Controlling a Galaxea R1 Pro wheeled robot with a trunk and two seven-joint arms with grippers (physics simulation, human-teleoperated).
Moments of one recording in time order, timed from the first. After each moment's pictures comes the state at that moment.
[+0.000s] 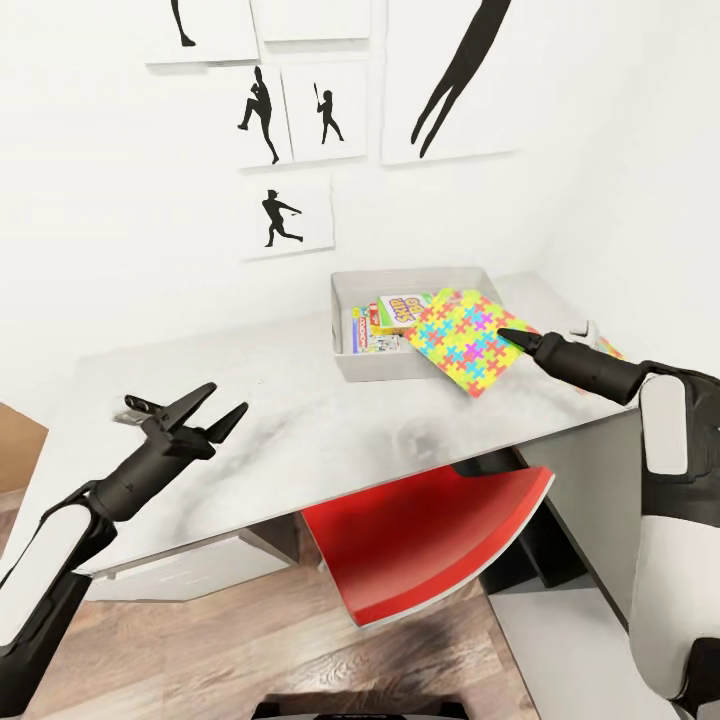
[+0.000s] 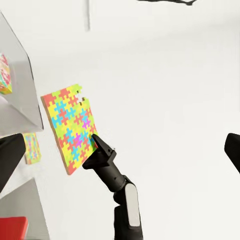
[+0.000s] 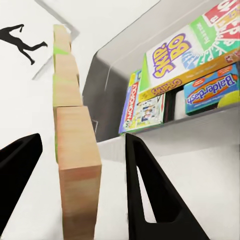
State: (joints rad) left arm -0.42 0.33 -0.03 -1.61 1.59 0.67 -0.52; right arm -0.92 -0.20 -0.31 -1.39 -0.57 1.04 0.49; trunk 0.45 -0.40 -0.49
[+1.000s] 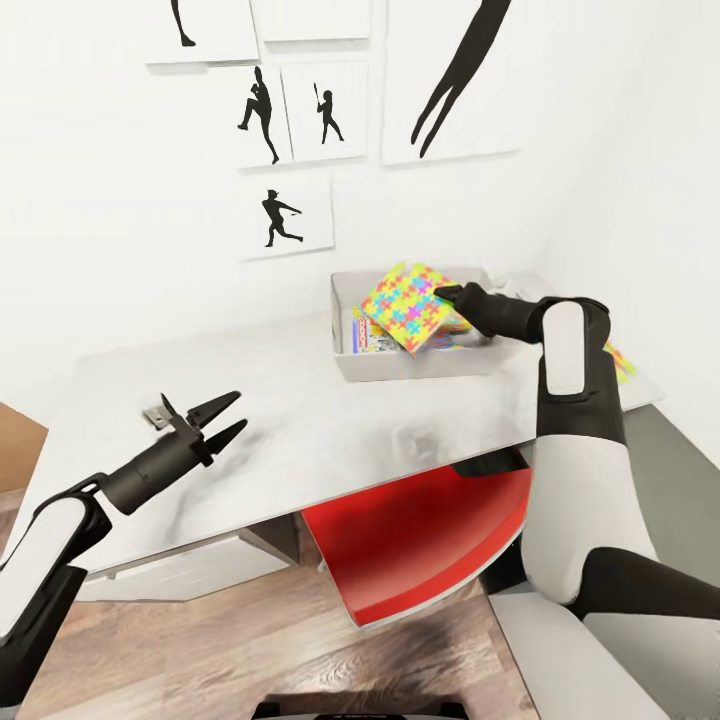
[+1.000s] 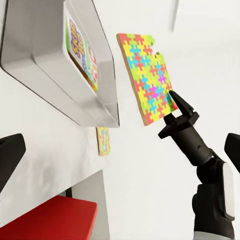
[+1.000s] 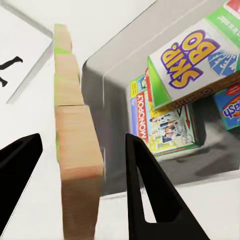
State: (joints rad) left arm -0.44 0.34 -0.02 -1.61 1.59 0.68 -0.18; right arm -1.18 0.12 -0.27 -1.25 -0.56 1.04 -0.06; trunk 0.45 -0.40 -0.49
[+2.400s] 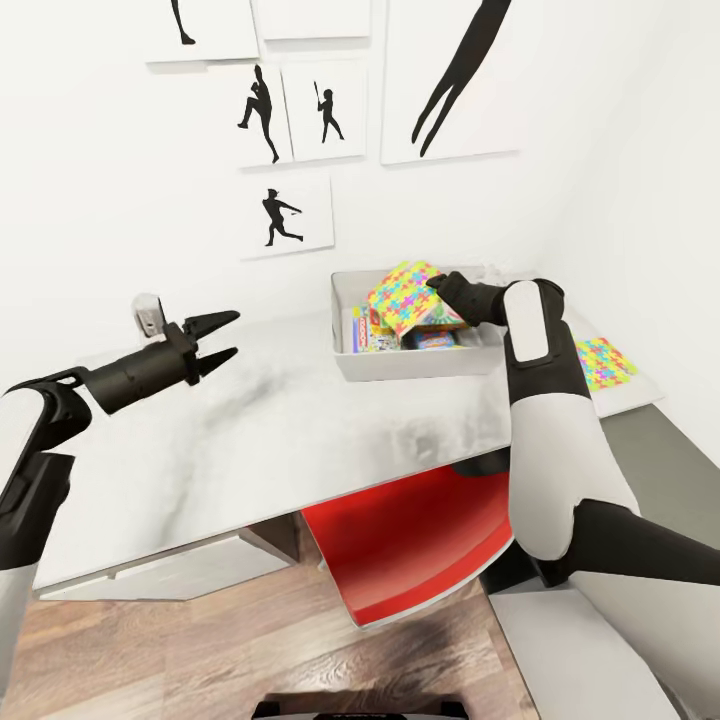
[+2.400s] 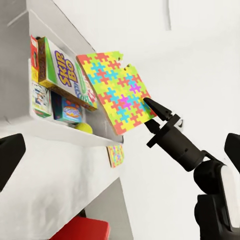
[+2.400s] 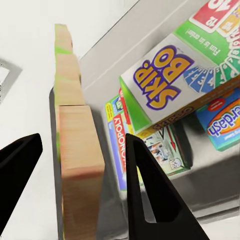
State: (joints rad) left arm -0.80 0.38 -0.03 -1.61 1.74 0.83 0.20; right arm -1.33 0.16 -0.28 -0.97 -0.56 0.81 -0.25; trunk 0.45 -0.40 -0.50
